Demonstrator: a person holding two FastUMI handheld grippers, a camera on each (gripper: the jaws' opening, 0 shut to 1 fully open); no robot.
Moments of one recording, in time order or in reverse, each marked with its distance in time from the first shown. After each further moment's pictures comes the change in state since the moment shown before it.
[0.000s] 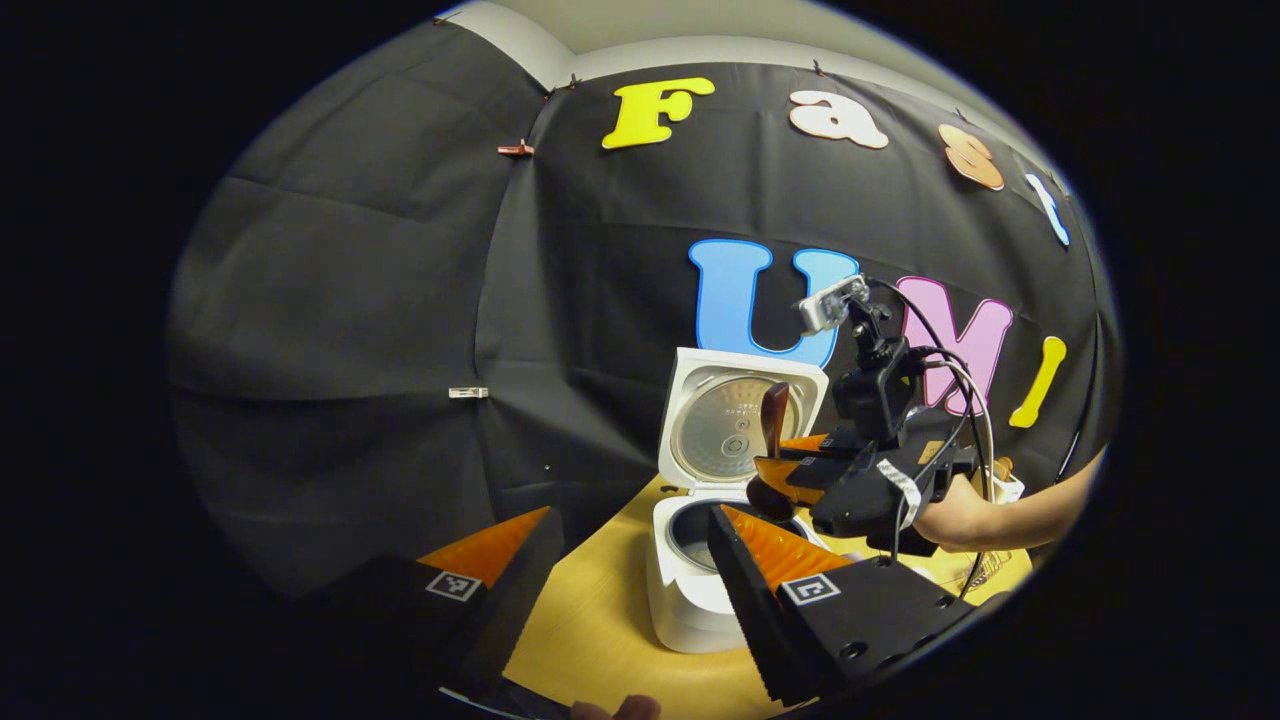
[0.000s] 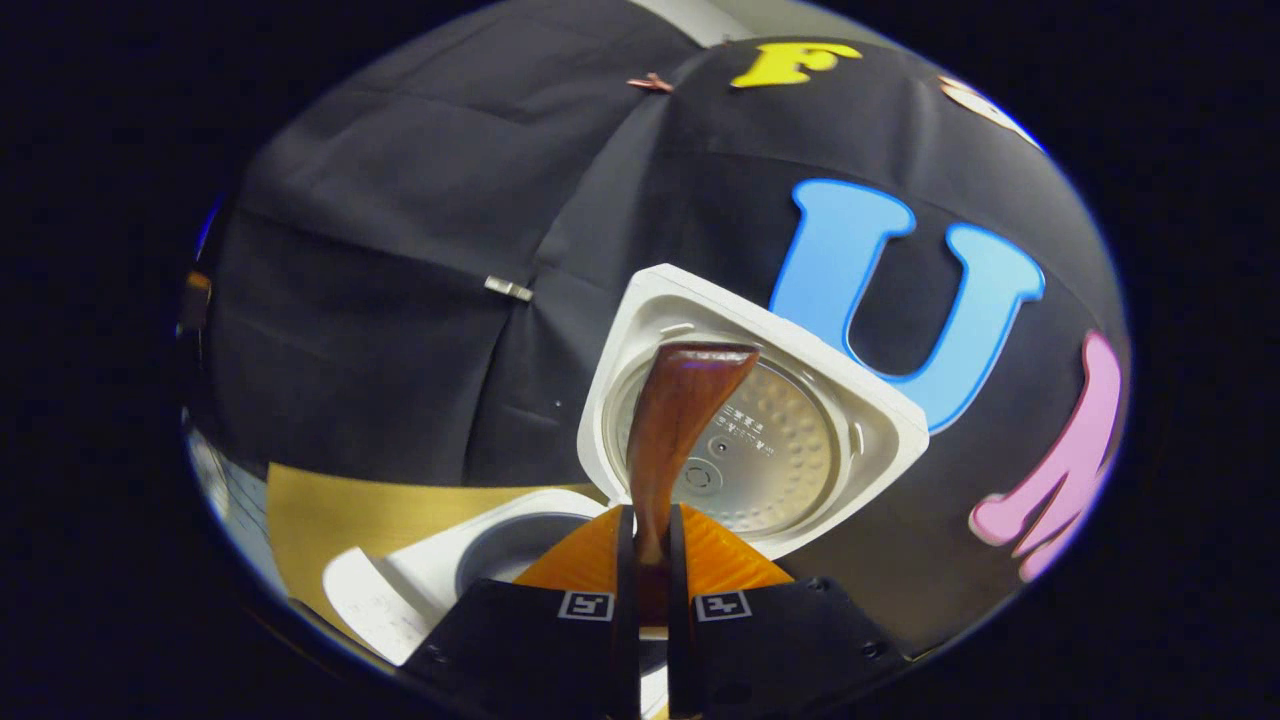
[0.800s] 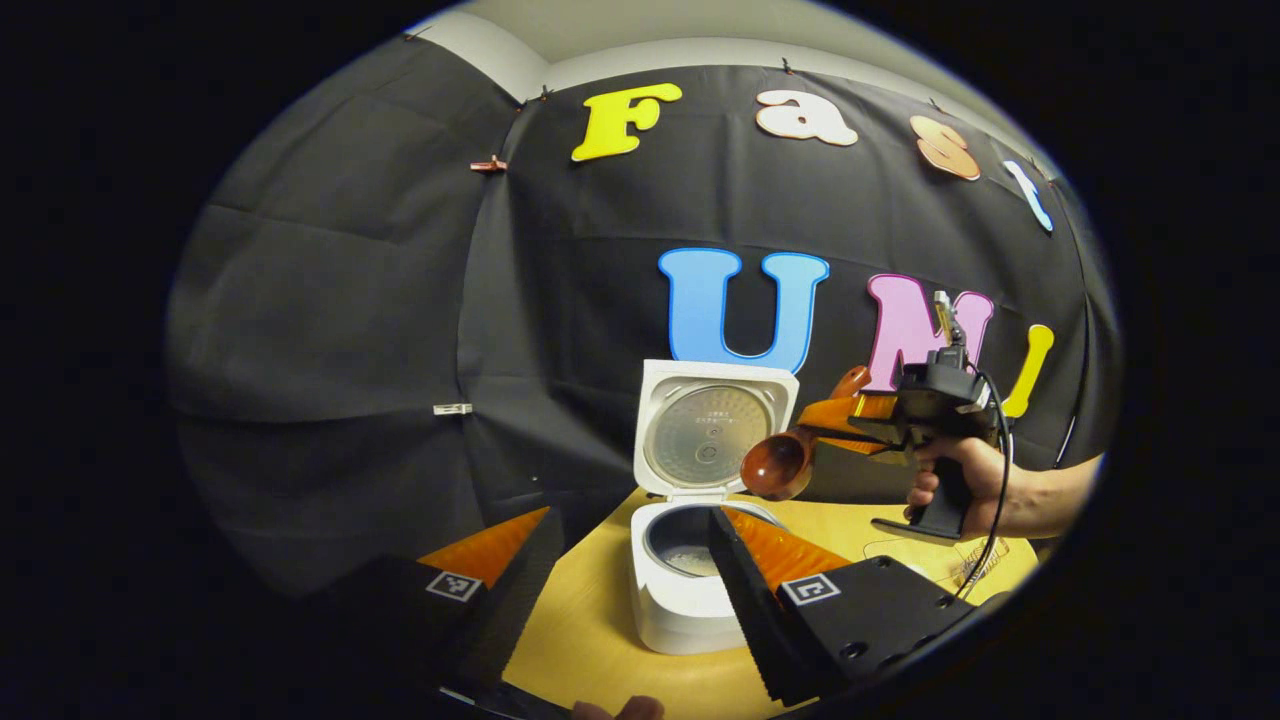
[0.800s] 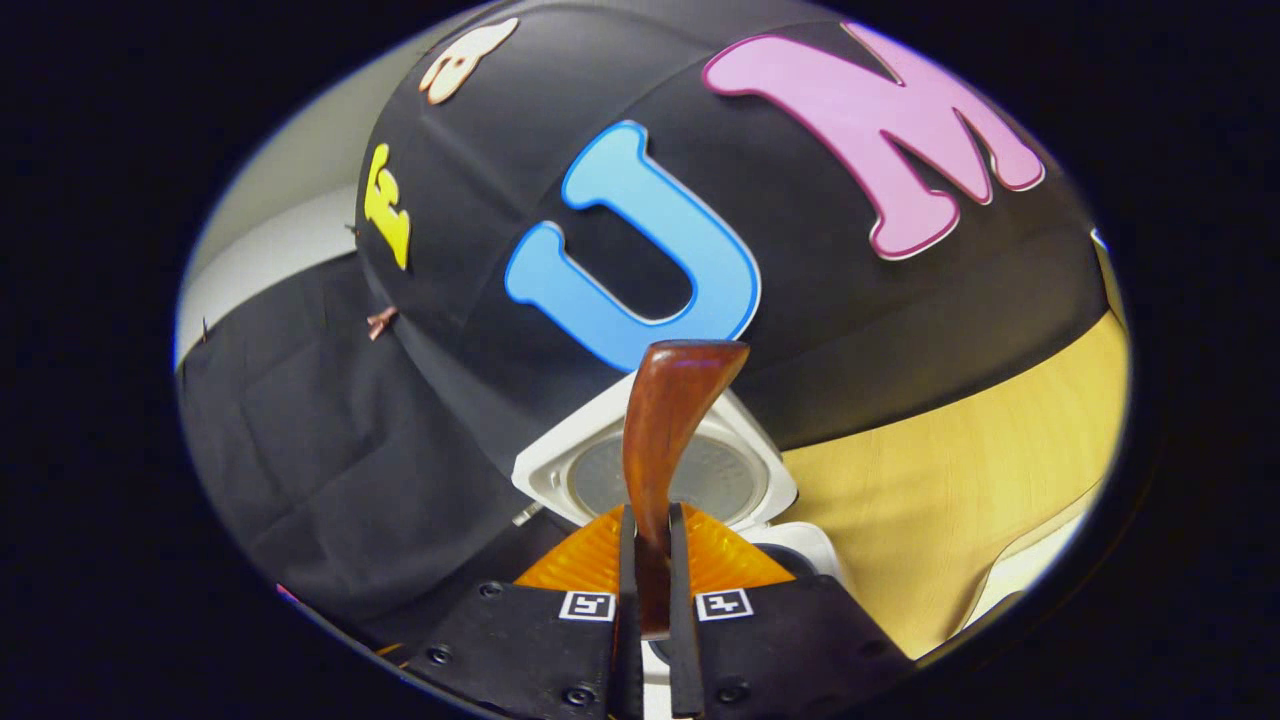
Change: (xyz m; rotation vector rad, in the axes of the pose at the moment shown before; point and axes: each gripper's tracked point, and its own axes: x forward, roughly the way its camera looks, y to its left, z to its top) left arm -0.011 -0.043 0.013 0.057 -0.023 -0.048; right arm -0.083 -0.097 0.028 1.063 -0.191 0.014
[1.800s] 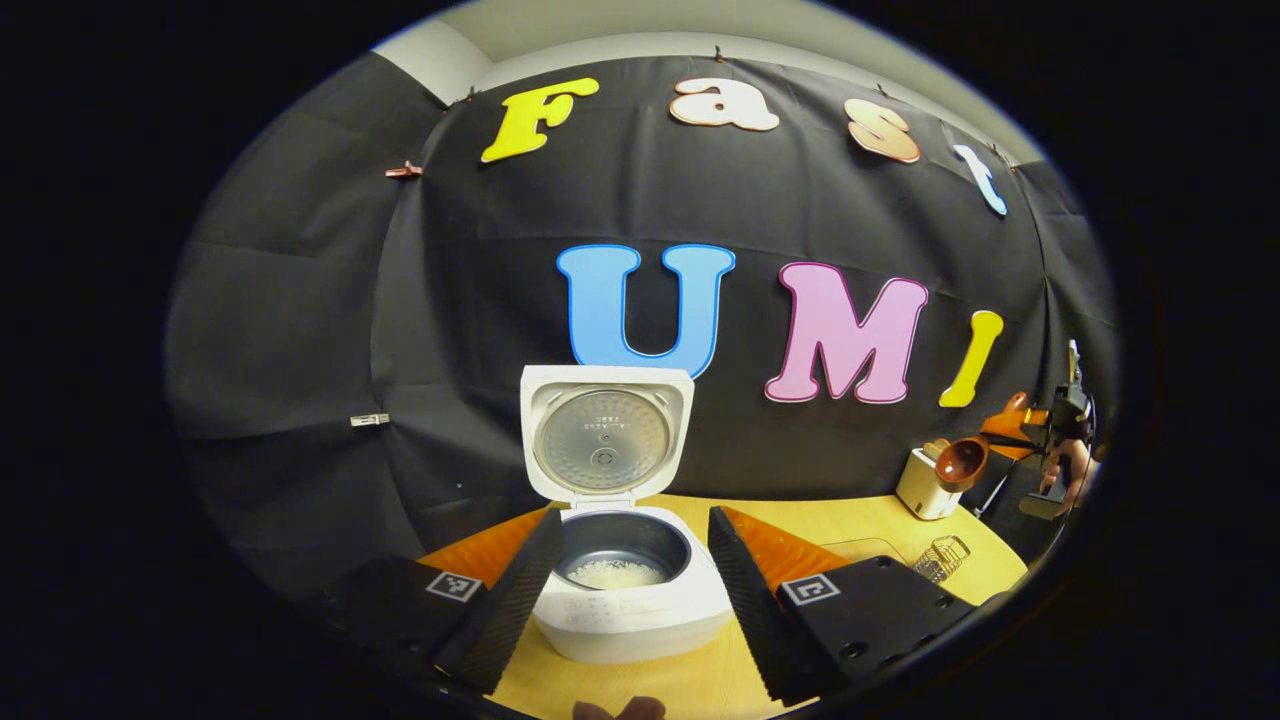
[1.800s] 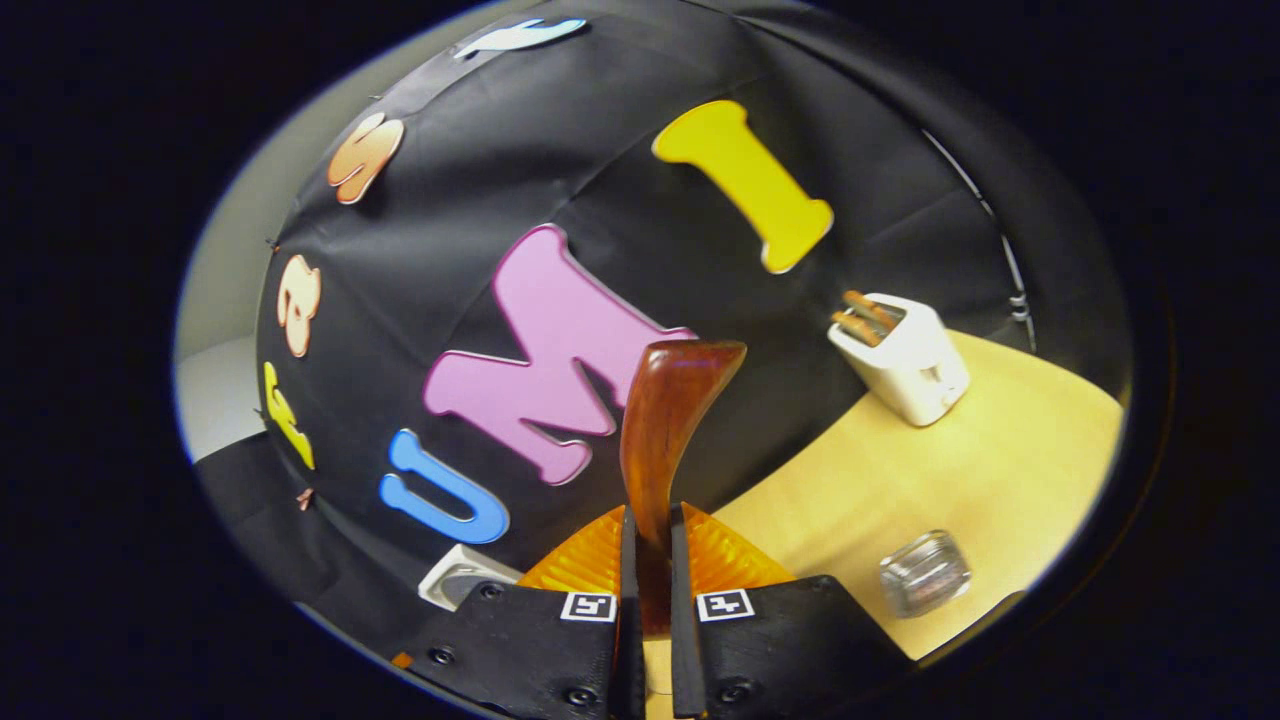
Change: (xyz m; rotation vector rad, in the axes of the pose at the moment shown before) left arm 0.018 -0.105 0.007 0.047 0.016 -0.165; right arm -0.328 -0.287 0.184 0.131 -0.398 -0.451
